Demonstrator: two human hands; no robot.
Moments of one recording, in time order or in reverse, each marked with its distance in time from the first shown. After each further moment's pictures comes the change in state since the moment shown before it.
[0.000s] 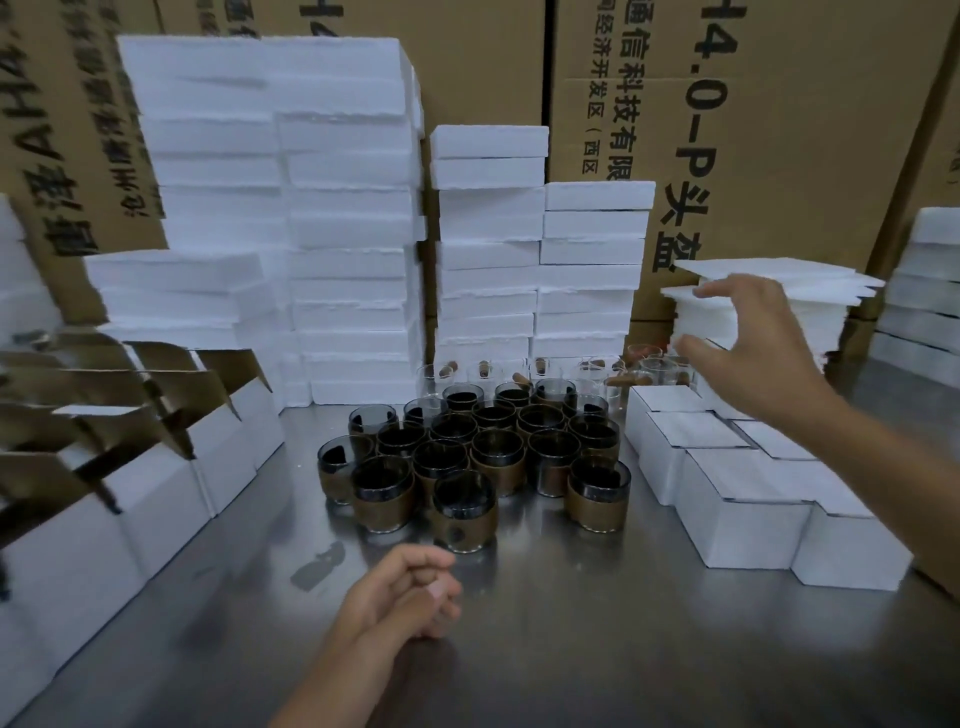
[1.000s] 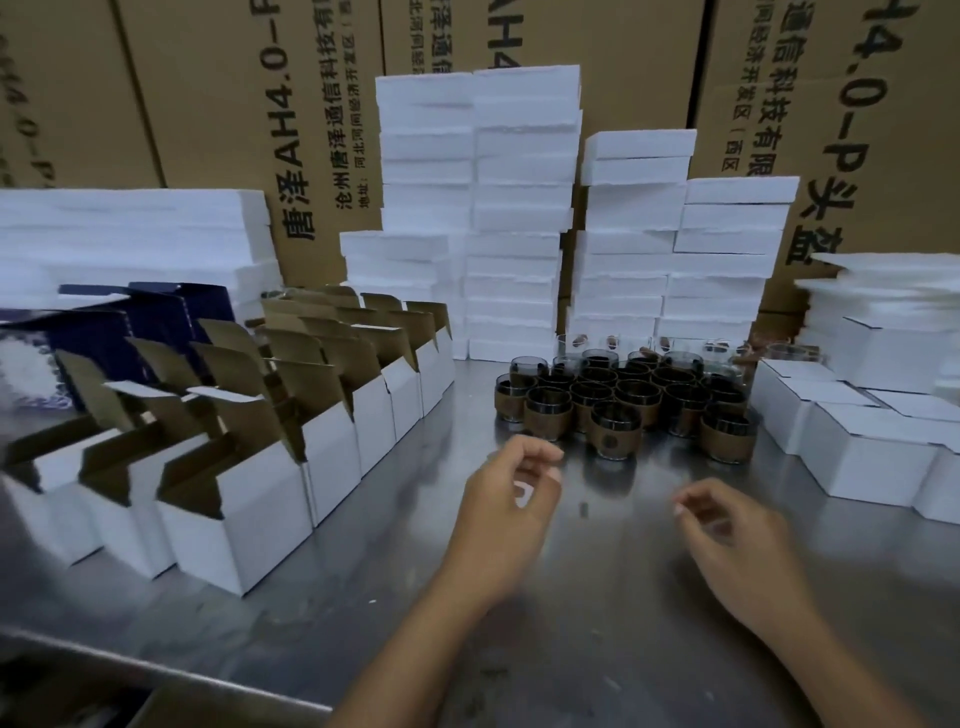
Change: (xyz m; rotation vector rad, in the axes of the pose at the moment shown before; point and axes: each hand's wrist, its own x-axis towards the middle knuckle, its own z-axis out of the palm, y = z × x) left_hand -0.106 0.063 -0.012 0.599 0.260 0.339; right_hand -0.237 -0.104 0.048 0.296 -0.218 -0.015
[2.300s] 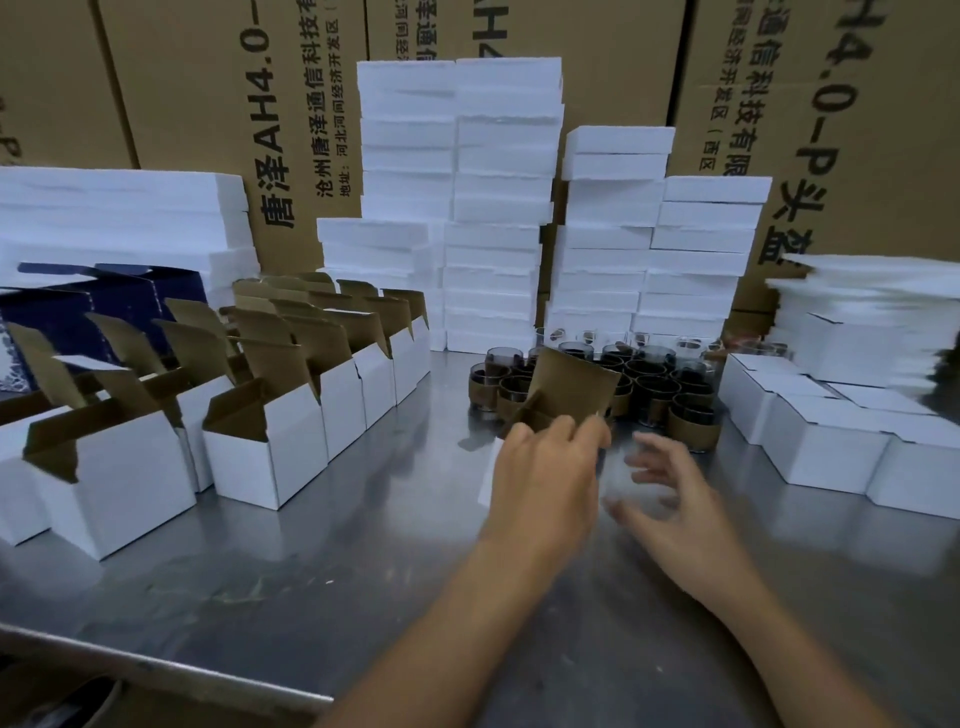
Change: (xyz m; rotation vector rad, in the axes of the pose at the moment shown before) left_hand 0.009 0.026 0.052 0.750 0.077 0.450; right_hand 0.003 0.000 0.005 0.285 -0.142 0.112
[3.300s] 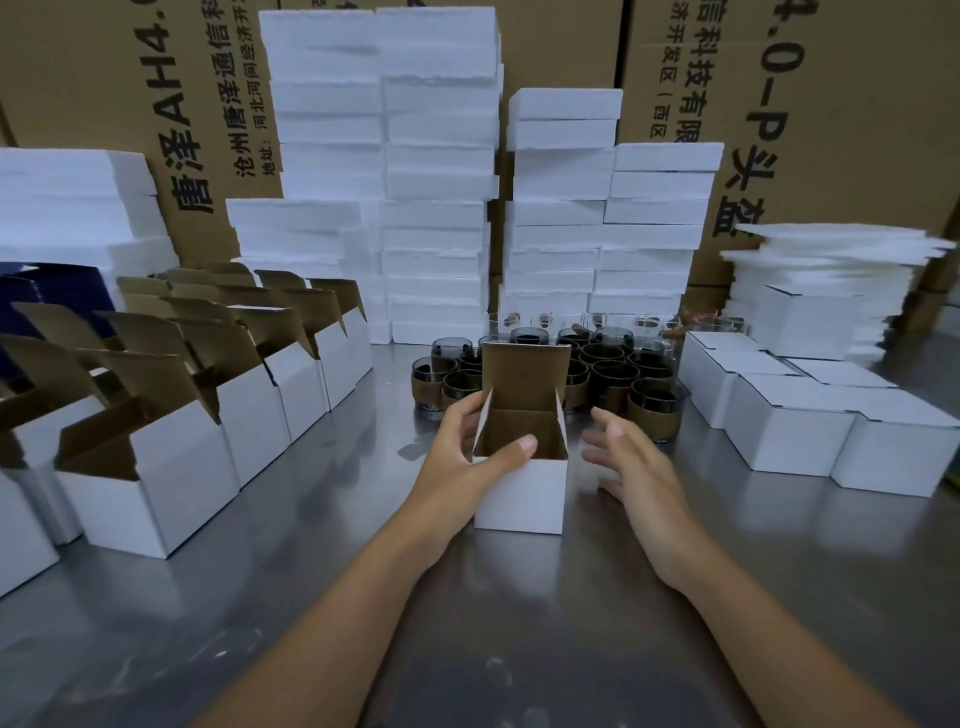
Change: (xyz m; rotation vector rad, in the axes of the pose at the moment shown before) left_hand 0.014 -0.058 0.054 -1.146 -0.253 -0.638; right_hand 0.048 0.033 0.003 0.306 0.045 0.215
